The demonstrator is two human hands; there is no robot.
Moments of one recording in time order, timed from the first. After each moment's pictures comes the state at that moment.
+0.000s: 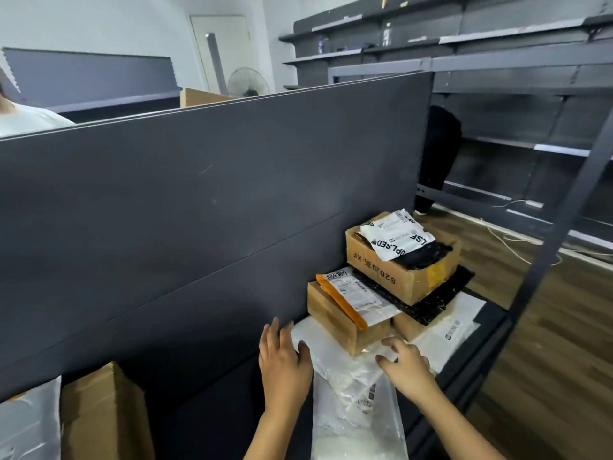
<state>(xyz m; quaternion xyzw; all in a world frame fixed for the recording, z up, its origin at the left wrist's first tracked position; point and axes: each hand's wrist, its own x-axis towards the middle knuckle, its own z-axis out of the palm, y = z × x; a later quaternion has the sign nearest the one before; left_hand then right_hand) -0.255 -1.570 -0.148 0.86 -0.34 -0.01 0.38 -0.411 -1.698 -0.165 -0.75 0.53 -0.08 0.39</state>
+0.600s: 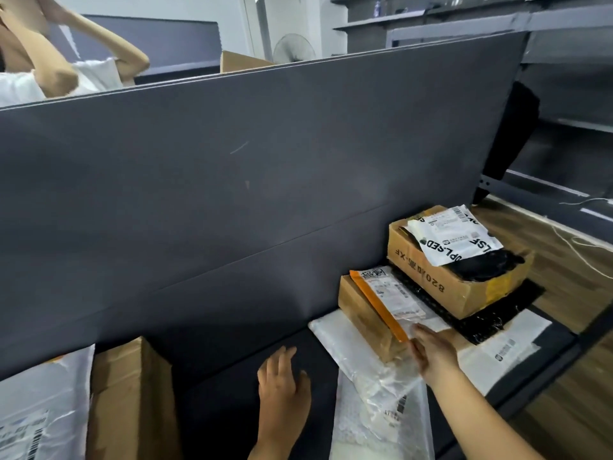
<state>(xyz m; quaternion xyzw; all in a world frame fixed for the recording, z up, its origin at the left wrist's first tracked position) -0.231 -1.541 -0.186 0.90 -0.26 -0.08 0.34 -0.353 -1.762 -0.191 -0.31 0.53 -0.27 0.74</state>
